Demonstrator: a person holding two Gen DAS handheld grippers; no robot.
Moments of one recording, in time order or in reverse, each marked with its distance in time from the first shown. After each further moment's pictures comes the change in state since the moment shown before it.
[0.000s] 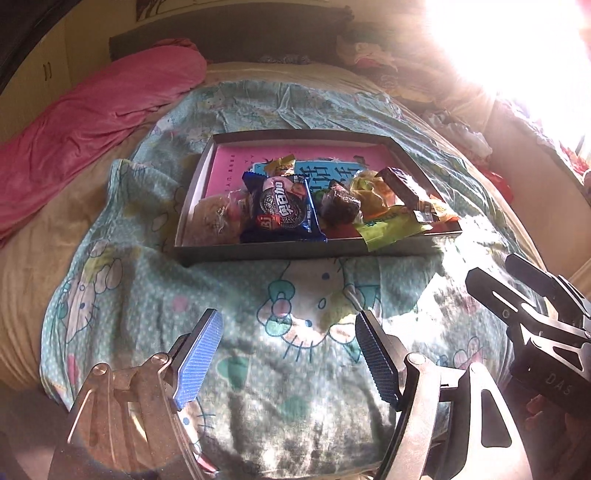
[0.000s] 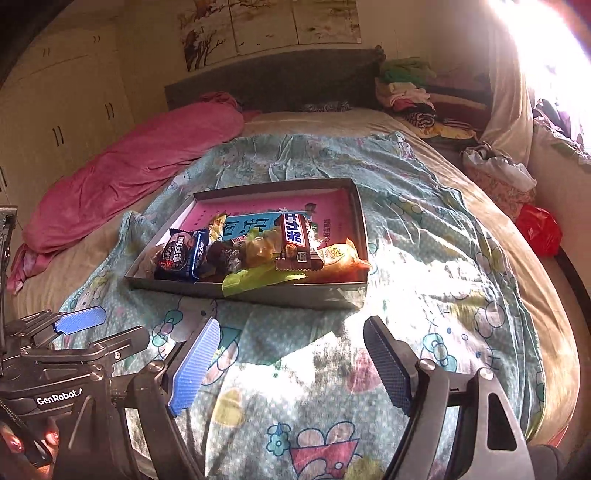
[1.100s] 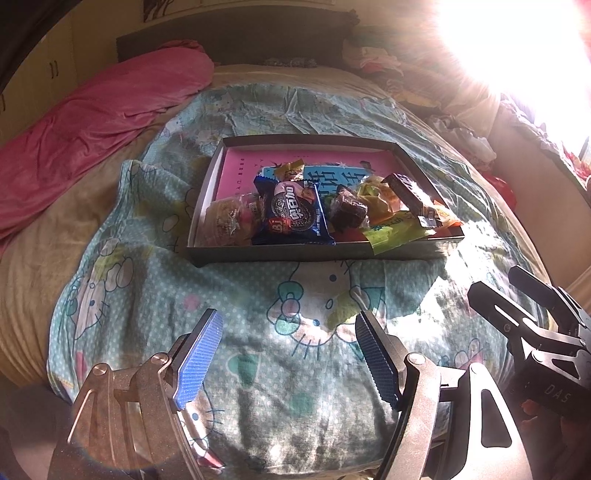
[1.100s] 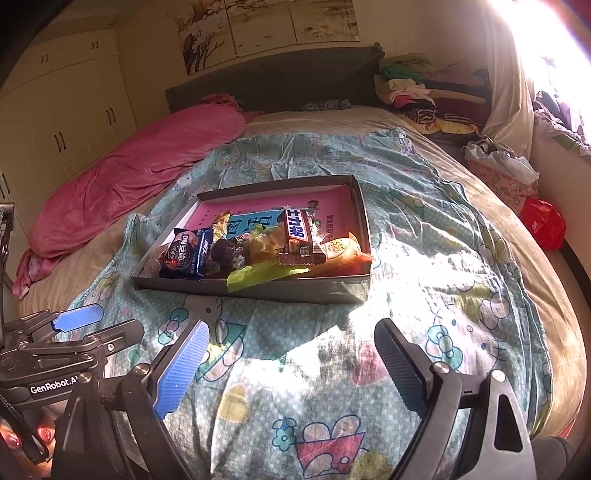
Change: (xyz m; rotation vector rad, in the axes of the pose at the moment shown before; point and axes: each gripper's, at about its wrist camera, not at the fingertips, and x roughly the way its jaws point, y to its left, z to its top) left arm -0.008 0.004 0.001 -0.010 -0.012 0.016; right arm 0.001 -0.003 -0.003 0.026 0.007 0.024
